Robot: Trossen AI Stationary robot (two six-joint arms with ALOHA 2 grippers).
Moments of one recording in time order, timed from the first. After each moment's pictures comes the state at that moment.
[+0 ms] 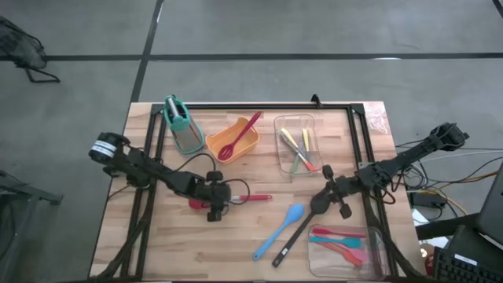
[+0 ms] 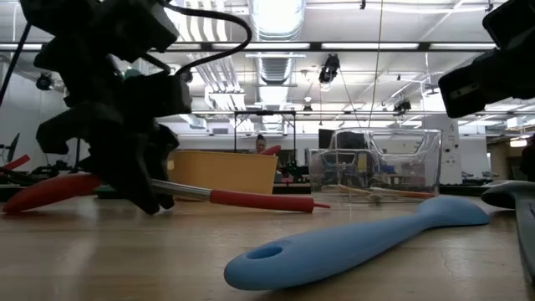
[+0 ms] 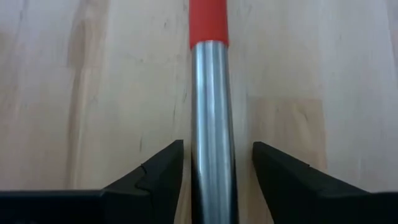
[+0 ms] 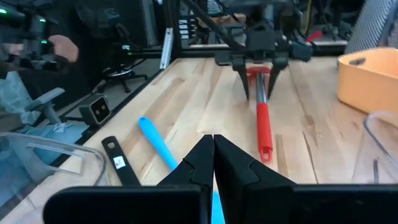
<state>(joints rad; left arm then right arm) -0.29 1.57 0.68 -0.11 -0.17 -0.28 0.44 0.64 0.02 0.46 0.13 0.16</state>
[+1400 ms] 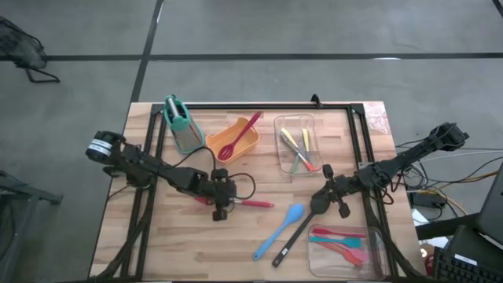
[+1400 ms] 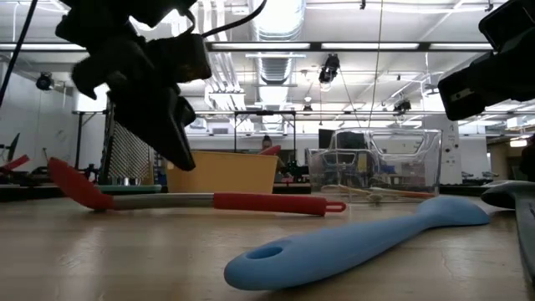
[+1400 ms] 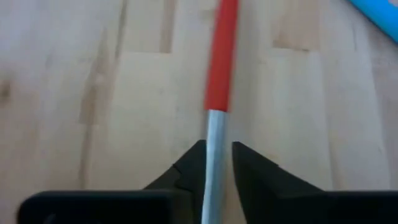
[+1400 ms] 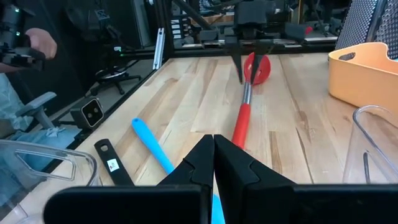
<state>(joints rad) -0.27 1.52 0.81 -0.21 -0.13 -0.29 0.44 0.65 0.02 0.46 0.17 0.19</state>
